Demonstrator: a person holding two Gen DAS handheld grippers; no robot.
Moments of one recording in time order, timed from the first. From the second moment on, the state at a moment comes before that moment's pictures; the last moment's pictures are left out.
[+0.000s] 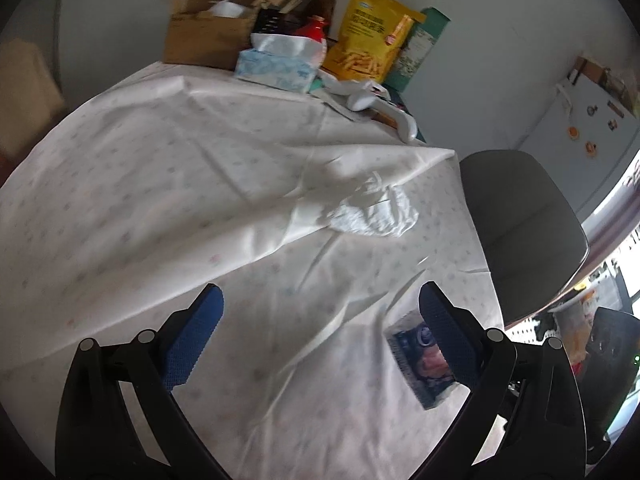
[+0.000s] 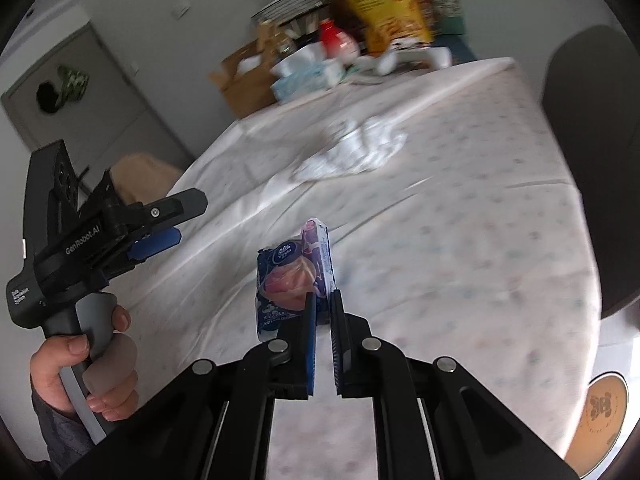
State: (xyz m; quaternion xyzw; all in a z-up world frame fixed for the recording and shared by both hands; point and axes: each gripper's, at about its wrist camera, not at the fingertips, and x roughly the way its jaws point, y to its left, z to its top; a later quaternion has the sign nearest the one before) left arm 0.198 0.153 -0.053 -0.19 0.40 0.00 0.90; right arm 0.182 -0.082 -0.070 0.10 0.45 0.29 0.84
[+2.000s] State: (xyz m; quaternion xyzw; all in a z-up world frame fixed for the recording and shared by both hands) left arm 0.248 -0.120 -0.077 -0.10 0.43 -0.20 0.88; right arm 0.137 -0.359 -0.074 0.19 0.40 0.06 0.90
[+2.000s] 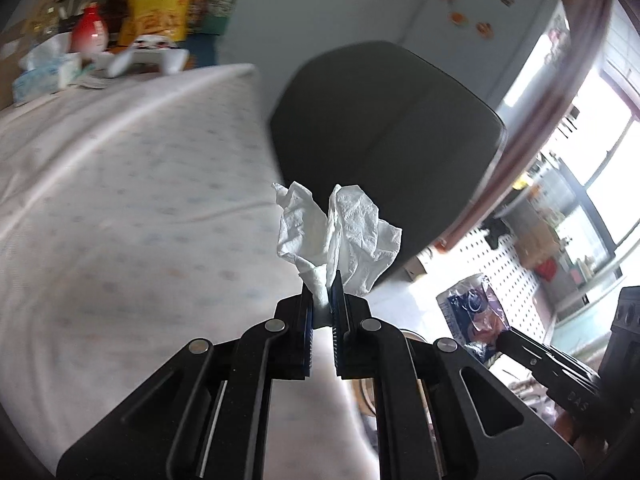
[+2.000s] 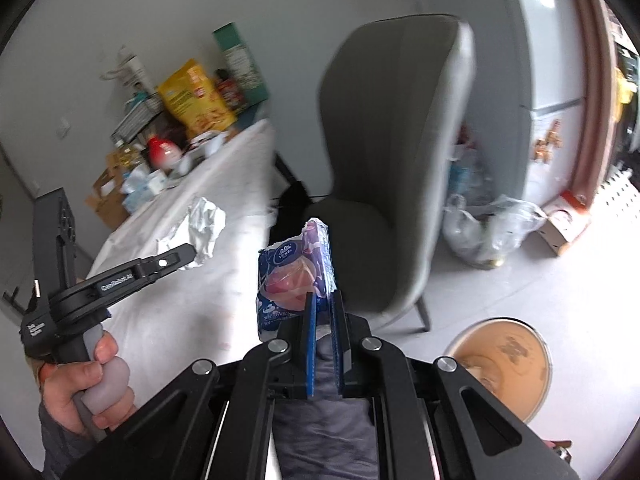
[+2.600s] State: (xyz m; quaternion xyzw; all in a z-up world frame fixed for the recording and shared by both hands) left arm 0.219 -0.265 -0.113 -0.02 0.48 -0.30 0.83; right arm 0.078 -0.493 -0.134 0.23 0.43 -0.07 0.87
